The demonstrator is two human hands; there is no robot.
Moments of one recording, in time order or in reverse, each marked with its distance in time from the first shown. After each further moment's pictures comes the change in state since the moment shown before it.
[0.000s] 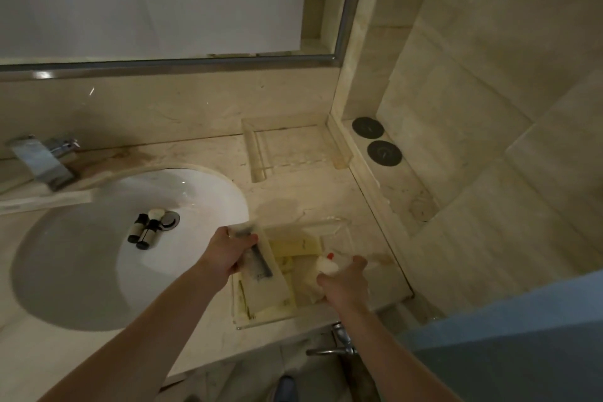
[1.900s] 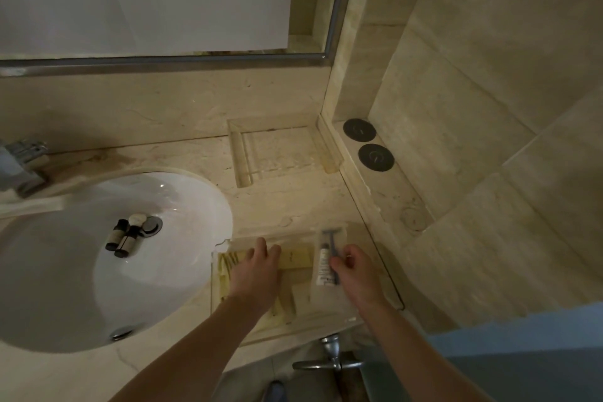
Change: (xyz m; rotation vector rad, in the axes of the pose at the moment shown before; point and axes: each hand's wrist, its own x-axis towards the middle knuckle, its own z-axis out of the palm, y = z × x) left_hand -0.011 -0.031 0.079 1.522 0.083 0.547; right_hand 0.046 -0.008 -0.043 0.044 -0.095 -0.368
